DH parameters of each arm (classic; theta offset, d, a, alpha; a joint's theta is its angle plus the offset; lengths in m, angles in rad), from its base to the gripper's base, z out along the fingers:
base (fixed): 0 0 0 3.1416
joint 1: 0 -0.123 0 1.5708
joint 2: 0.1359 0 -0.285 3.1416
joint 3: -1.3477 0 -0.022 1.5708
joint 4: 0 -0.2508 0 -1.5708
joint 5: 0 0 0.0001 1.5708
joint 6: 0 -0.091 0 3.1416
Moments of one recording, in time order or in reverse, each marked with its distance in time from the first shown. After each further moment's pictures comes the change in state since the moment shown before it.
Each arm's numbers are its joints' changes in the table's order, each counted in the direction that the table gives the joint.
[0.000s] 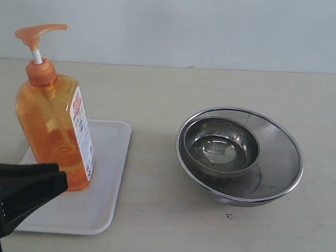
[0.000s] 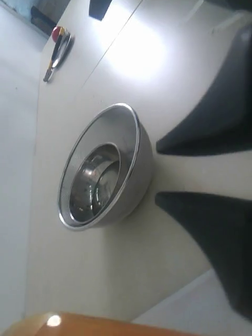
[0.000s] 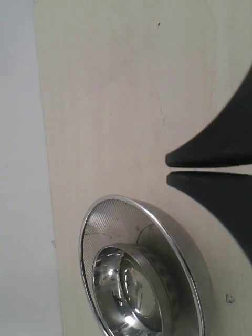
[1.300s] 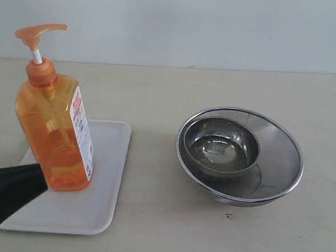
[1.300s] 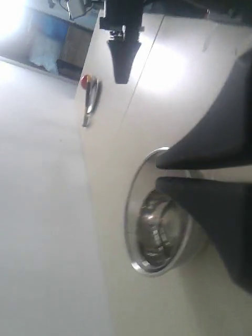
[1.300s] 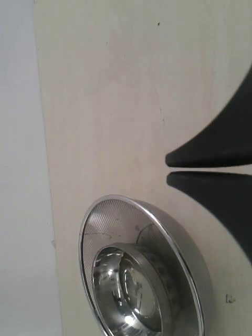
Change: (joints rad) left arm 0.000 -0.276 -0.051 -0.055 0.105 -0.014; right arm 0.000 0.000 0.000 0.000 0.000 0.000
